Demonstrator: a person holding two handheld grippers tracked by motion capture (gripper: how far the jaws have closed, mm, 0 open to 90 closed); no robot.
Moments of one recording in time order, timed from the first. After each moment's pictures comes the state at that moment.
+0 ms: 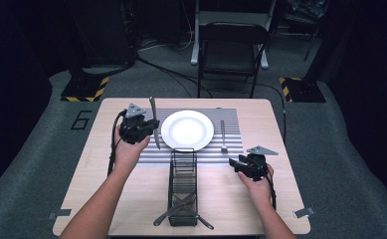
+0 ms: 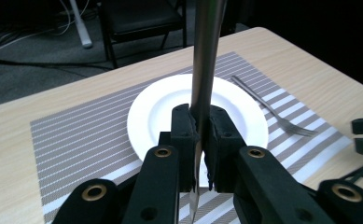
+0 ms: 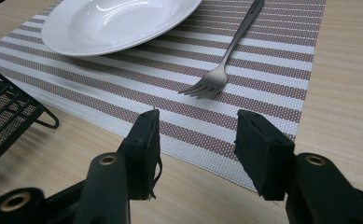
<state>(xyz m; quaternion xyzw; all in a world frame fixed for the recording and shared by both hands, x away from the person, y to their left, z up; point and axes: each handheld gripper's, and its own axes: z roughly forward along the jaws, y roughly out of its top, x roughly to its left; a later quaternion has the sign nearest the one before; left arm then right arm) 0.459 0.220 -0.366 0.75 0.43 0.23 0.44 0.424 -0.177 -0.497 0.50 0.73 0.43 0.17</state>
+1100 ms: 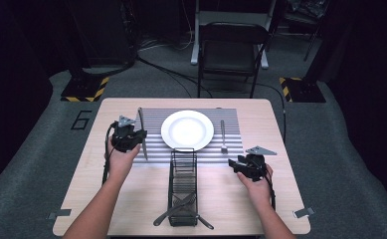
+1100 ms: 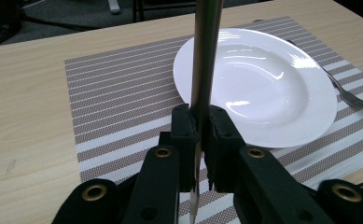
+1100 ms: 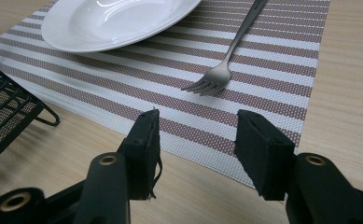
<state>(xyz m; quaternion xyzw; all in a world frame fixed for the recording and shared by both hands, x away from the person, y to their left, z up) 0.464 0.254 -0.418 0.74 0.50 0.22 0.40 0.424 -0.175 -0.499 0.50 0.73 0.43 0.17</state>
